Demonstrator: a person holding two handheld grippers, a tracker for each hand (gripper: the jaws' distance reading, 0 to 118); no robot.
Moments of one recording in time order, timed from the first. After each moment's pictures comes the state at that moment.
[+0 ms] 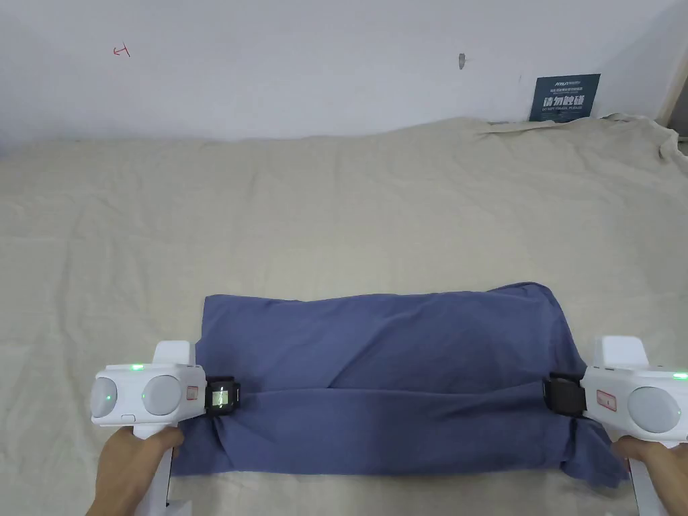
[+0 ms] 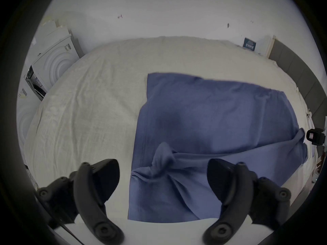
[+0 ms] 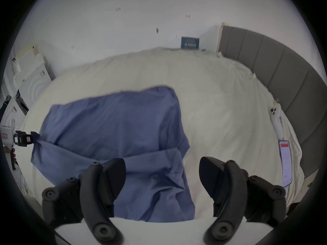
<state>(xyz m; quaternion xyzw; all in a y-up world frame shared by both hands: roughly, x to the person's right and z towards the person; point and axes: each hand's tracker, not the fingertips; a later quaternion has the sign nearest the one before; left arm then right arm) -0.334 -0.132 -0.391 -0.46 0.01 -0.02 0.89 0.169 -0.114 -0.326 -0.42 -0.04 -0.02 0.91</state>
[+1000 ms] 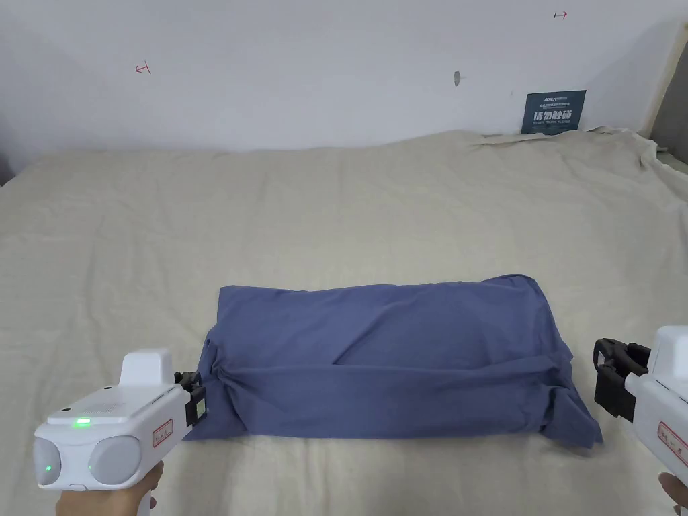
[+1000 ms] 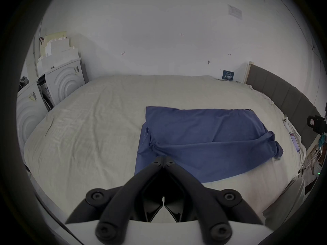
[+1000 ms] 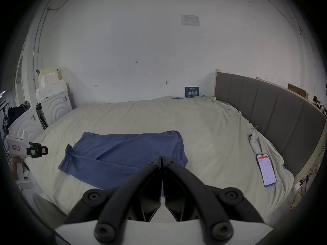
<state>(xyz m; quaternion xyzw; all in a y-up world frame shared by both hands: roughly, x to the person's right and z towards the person) -0.337 -0.068 -0.244 -0.32 -0.03 0.00 0.95 0.147 -0.017 -0.169 -0.22 -0.01 -0.02 0.97</state>
